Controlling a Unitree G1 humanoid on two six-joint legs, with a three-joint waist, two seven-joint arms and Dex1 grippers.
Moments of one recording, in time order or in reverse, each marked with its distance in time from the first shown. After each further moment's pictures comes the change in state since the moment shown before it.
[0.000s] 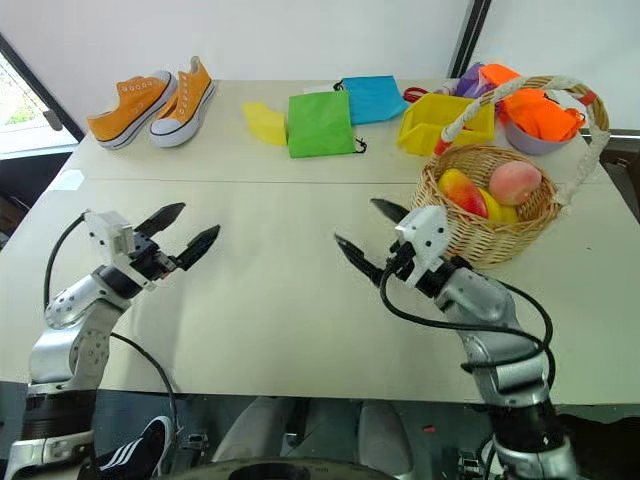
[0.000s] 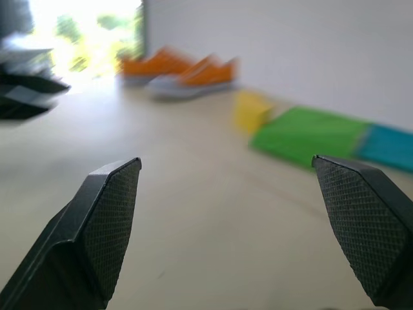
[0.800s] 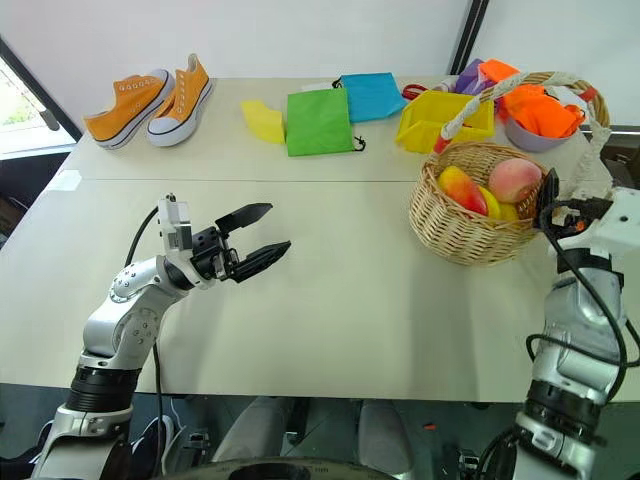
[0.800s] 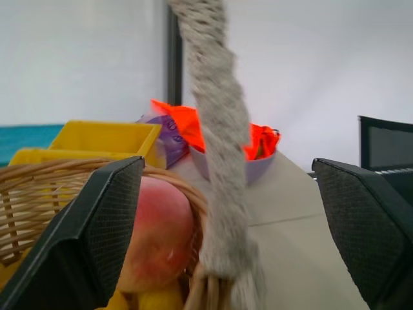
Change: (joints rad) left arm -0.144 -0.077 -0.240 -0.071 -0.137 0.099 -0.236; right arm -0.031 0.117 -0.596 0.247 -0.084 -0.181 -0.502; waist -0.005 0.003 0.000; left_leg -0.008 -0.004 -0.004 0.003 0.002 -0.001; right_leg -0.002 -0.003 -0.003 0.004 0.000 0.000
